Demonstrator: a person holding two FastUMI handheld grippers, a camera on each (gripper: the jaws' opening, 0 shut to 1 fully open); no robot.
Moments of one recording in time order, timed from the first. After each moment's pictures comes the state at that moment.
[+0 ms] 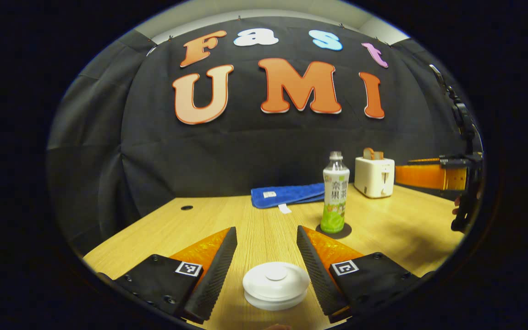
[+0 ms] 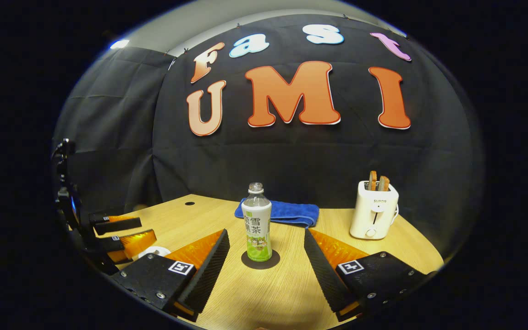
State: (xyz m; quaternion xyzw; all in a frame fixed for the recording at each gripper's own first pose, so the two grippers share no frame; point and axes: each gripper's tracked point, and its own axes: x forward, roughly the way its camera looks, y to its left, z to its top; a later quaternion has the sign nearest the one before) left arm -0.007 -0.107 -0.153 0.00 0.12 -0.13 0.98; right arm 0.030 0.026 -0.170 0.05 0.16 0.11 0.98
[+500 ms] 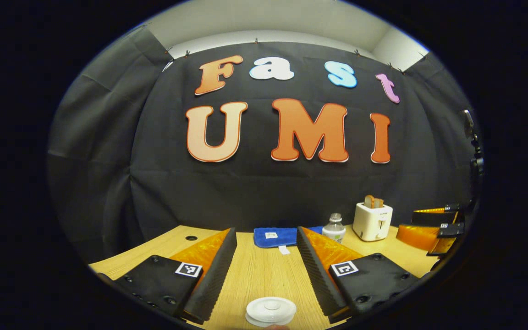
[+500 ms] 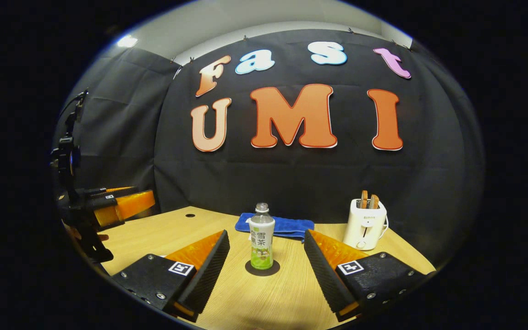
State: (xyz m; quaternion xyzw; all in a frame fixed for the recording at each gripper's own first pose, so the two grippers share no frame) left arm 0.001 -0.091 -0.044 -0.05 0.03 -0.10 0.99; right arm 0.003 0.038 -0.124 0.05 0.12 0.10 0.99
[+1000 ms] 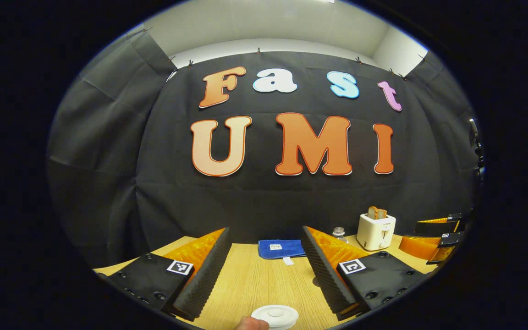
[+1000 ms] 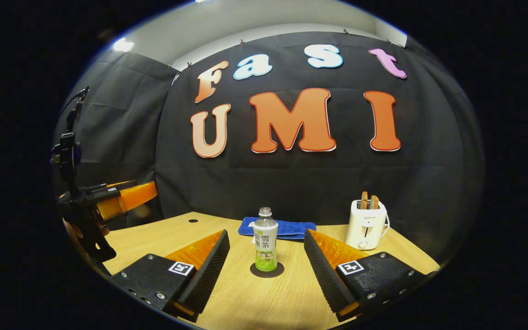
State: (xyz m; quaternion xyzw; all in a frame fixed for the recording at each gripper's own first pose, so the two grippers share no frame) left arm 0.003 -0.084 -0.032 -0.05 0.01 -0.09 0.99; right arm -0.001 0.034 -0.120 0.06 0.11 0.09 0.99
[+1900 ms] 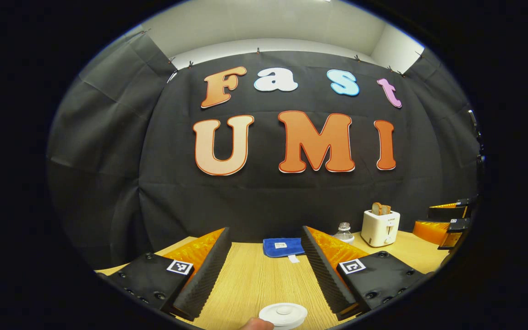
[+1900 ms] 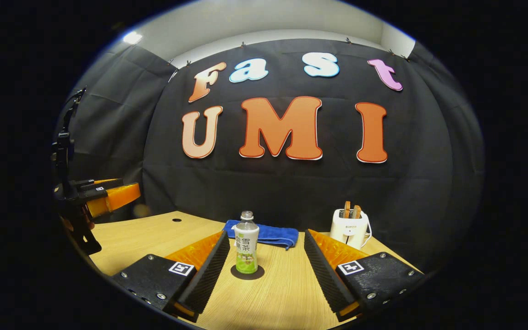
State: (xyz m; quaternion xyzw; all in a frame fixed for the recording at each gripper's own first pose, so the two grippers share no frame) left arm 0.001 -0.076 -0.040 -0.04 0.01 -0.09 1.00; right arm -0.001 0.009 -0.110 0.02 0.09 0.05 0.99
